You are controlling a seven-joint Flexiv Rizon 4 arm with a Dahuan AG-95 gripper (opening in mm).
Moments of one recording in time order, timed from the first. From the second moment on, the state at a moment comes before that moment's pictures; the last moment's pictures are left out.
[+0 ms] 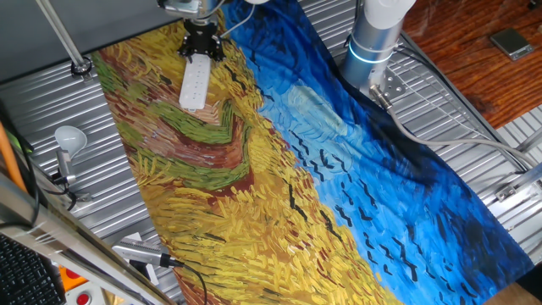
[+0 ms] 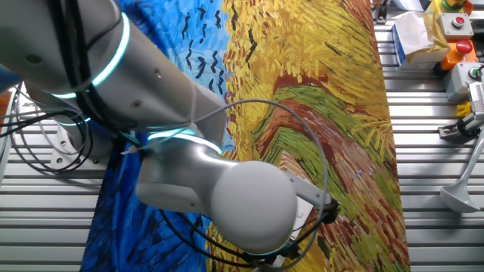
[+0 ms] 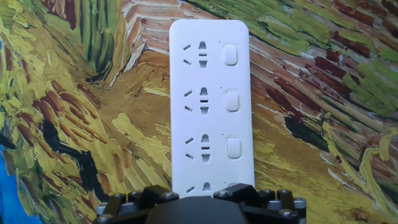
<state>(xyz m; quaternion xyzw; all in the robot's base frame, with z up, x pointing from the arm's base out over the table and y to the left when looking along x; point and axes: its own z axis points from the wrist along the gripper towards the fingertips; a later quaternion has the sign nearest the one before) 0.415 -0.273 0.017 -0.49 0.87 -0.03 0.05</state>
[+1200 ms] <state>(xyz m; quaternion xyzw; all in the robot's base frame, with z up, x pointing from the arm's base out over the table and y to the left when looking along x) 0.418 -0.272 0.013 -0.50 0.87 -0.03 0.06</state>
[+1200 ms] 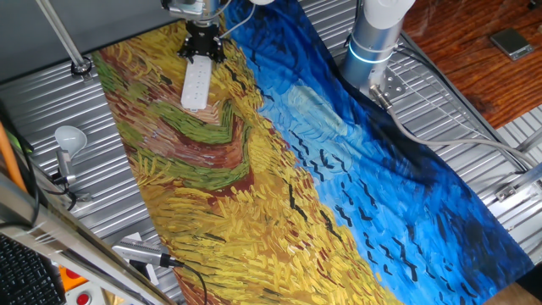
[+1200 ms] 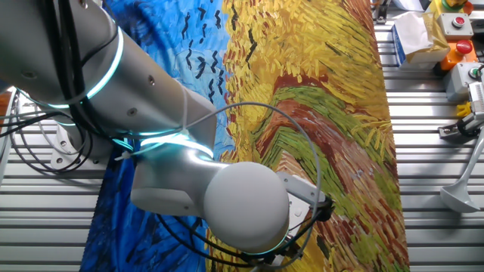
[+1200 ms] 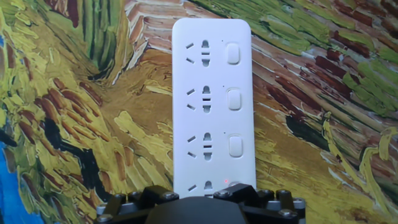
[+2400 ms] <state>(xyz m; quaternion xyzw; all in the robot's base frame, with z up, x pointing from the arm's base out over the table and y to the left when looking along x) 0.408 -0.269 0.024 -0.49 0.87 -0.03 0.05</state>
